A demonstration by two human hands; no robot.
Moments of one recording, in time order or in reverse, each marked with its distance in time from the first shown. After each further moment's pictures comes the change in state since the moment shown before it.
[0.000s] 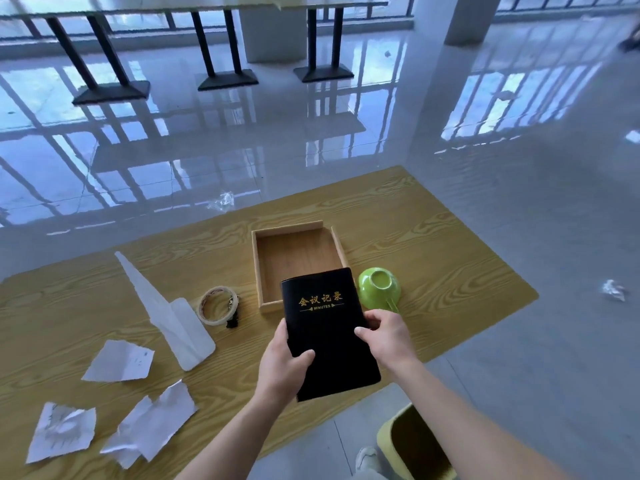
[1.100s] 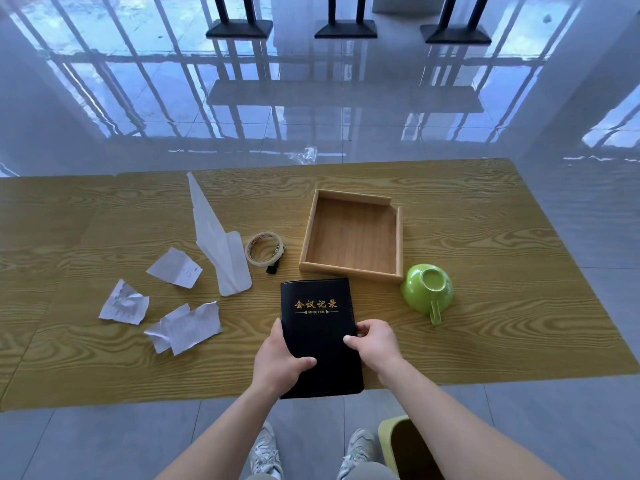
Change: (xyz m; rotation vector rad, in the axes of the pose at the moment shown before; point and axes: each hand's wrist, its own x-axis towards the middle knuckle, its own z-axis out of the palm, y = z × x) left_hand -0.037 -0.056 0.020 0.085 0.250 -0.348; right_hand 0.020 0.030 0.061 -0.077 -0.415 0.067
